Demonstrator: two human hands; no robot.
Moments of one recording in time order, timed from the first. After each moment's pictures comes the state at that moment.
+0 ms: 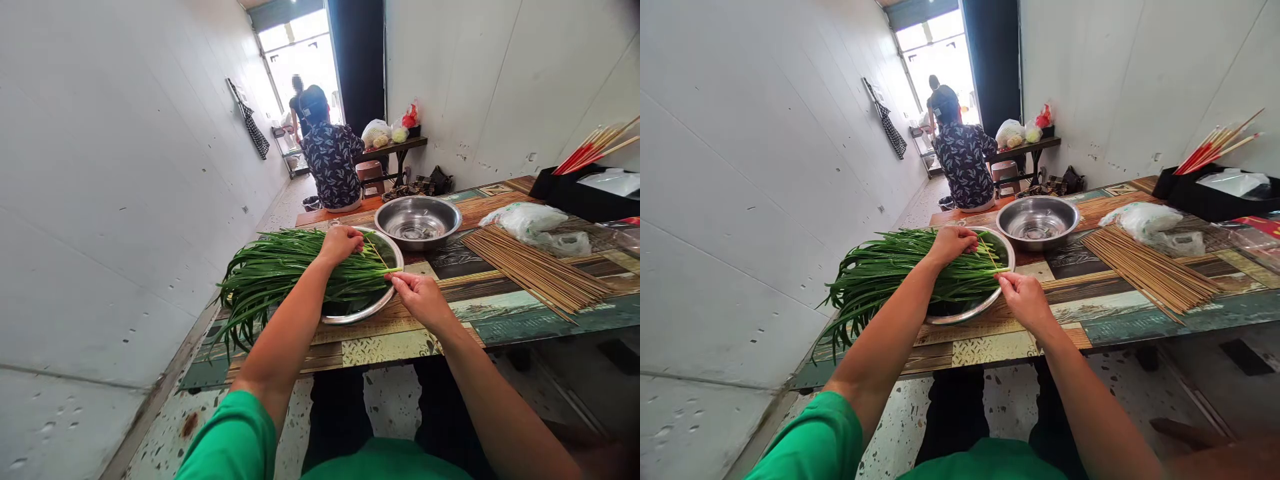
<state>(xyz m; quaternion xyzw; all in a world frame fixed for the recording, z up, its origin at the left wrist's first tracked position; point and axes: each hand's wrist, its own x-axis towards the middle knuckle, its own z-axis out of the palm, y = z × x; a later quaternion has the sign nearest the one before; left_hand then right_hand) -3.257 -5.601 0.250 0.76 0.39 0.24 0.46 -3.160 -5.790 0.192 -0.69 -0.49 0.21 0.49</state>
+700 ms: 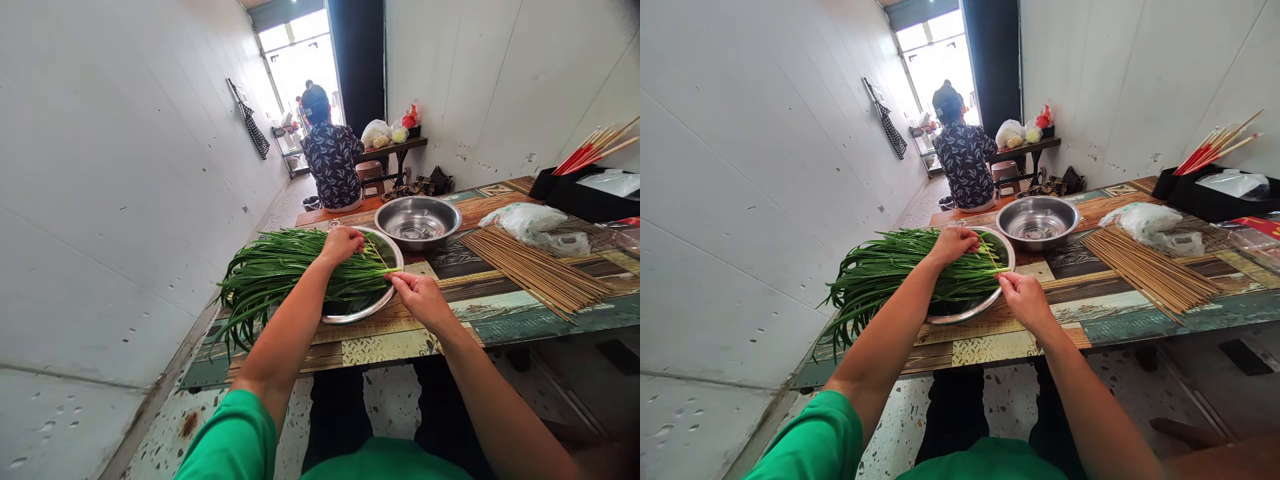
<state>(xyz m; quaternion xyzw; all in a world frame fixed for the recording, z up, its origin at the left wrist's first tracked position) -3.256 -5.599 0.247 0.79 0.38 0.21 0.44 -3.160 -5.790 0.192 -0.68 -0.50 0.21 0.50</state>
